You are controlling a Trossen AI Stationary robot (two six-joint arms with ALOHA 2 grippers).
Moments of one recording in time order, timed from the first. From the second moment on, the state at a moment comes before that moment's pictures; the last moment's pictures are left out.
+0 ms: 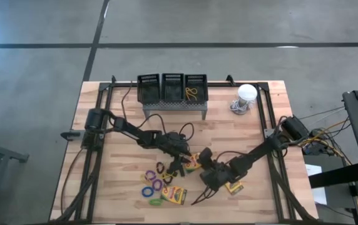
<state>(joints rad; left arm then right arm) -0.06 2.02 0.91 0.51 0.25 -0.13 0.52 1.86 0.90 -0.08 0.73 -0.39</state>
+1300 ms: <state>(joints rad) -0.04 1.69 0.65 0.73 0.31 -0.30 0.57 1.86 1.01 0.17 1.09 -1.40</state>
